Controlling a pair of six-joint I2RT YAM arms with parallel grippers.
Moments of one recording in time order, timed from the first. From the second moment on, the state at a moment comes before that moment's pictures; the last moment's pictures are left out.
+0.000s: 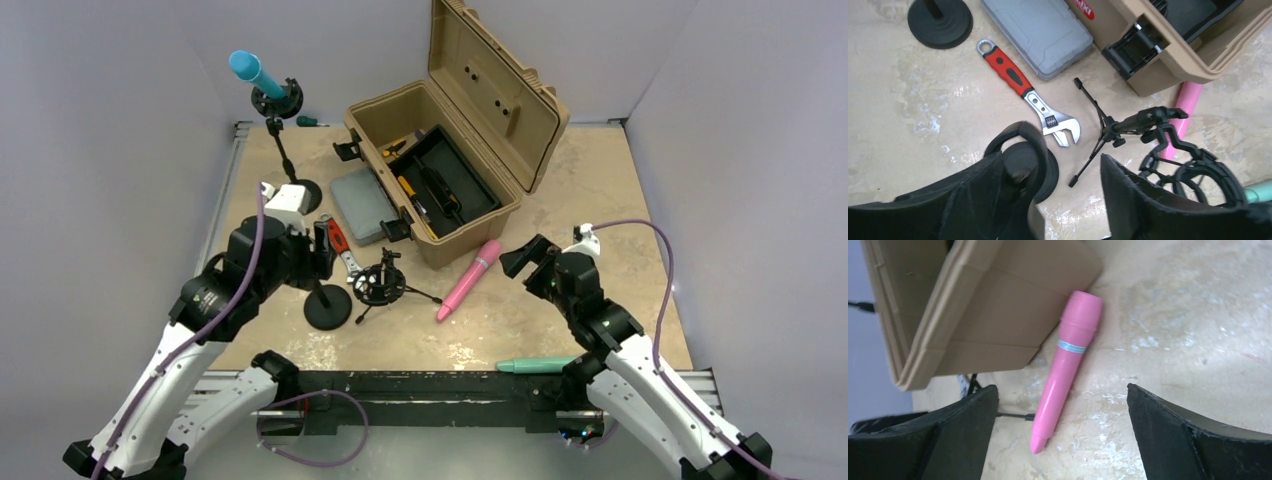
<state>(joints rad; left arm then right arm) -0.53 0.72 1.00 -0.83 -0.20 -0.29 0.50 0.63 0.45 -0.36 0.25 0.94</state>
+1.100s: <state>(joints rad) -0.11 1.51 1.79 -0.35 -0.33 -0.27 0.50 0.48 0.62 -0.25 -0.08 0.56</state>
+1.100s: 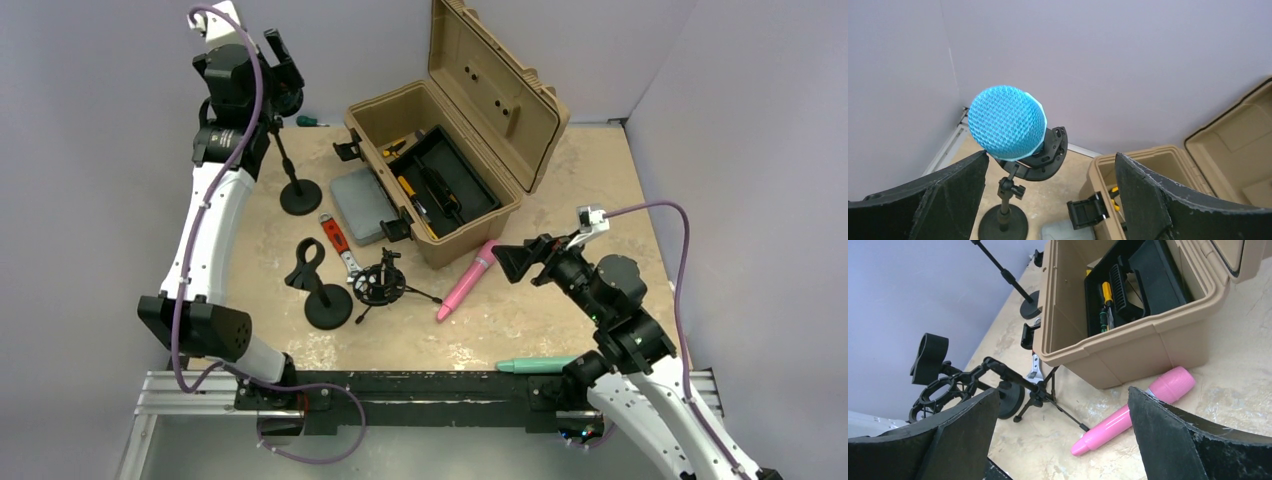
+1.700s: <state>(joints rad) -0.11 1.66 1.75 -0.14 -0.57 -0.14 0.50 0.49 0.68 -0.30 -0.06 0.54</state>
